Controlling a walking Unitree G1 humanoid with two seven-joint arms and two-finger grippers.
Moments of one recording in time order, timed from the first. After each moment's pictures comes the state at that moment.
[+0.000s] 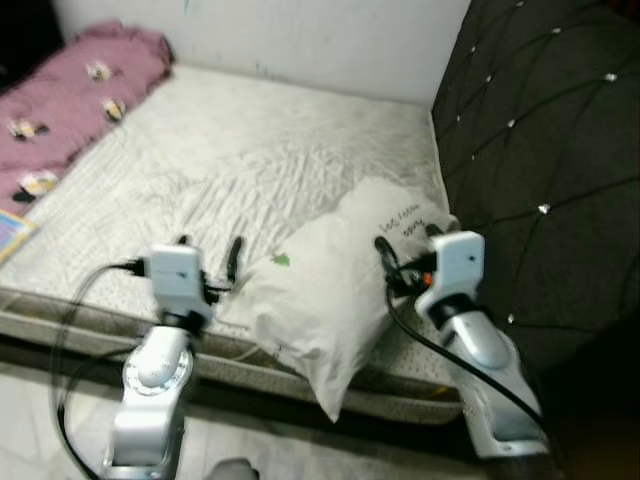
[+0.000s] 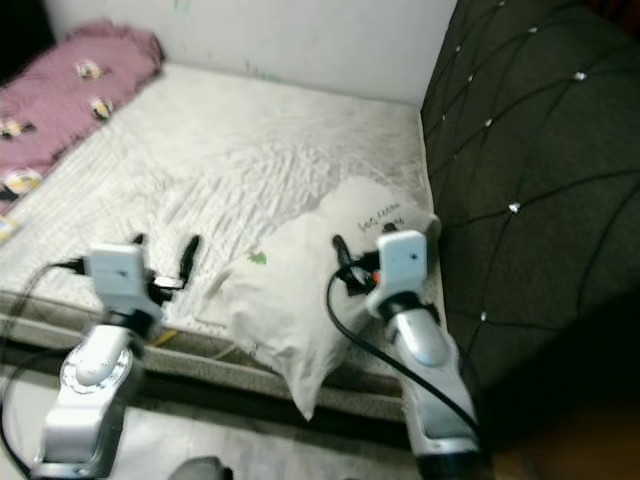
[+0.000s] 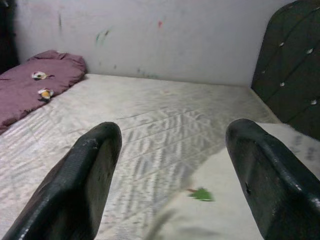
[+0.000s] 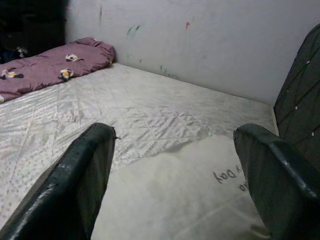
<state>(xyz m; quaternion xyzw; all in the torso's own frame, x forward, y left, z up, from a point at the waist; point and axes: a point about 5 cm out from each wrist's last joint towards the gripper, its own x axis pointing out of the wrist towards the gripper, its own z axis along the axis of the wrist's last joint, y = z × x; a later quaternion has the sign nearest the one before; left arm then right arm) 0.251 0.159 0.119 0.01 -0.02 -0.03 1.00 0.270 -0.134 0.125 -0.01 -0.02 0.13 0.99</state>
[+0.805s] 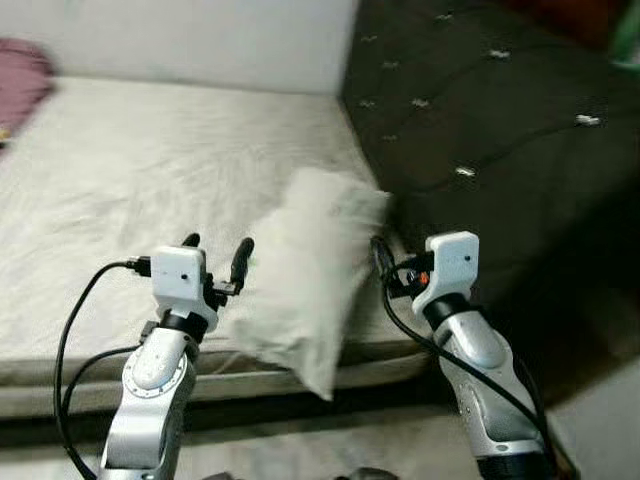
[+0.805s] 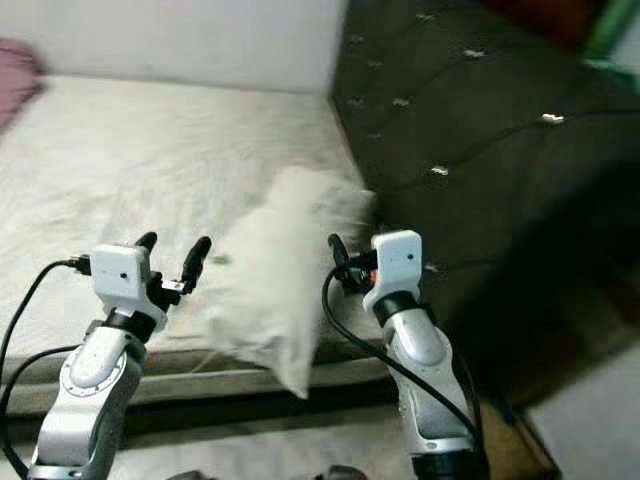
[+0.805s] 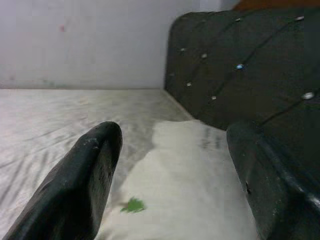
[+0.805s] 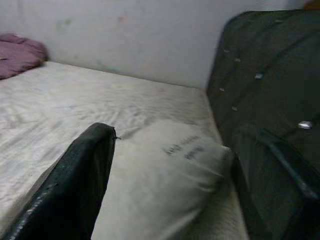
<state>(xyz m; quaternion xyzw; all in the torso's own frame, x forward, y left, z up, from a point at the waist) 0.249 0.152 0.120 0.00 -0.03 -0.09 1.00 0.270 -0.133 0.123 -0.01 -0.02 0.13 0.99</state>
